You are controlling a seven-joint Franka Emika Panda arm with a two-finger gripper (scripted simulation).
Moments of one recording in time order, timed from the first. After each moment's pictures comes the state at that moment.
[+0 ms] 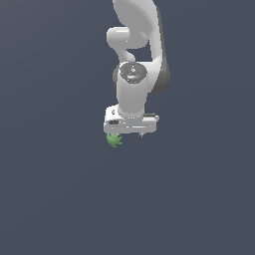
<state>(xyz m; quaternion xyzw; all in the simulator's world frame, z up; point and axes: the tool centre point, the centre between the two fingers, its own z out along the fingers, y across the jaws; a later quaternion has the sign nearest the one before) -0.014 0.009 0.158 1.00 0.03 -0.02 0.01</state>
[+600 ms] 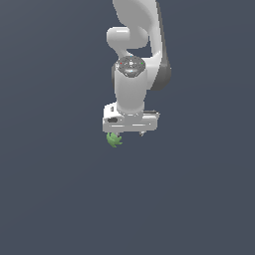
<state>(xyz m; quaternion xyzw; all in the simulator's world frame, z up) -0.006 0.009 0.174 1.00 0.03 -0.01 0.00</state>
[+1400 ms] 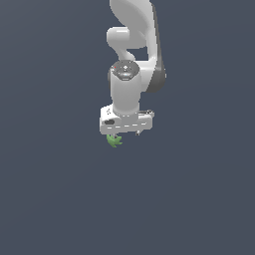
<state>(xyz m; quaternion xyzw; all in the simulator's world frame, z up) -0.014 -0.005 0.161 1.00 0.07 -0.01 0.00</state>
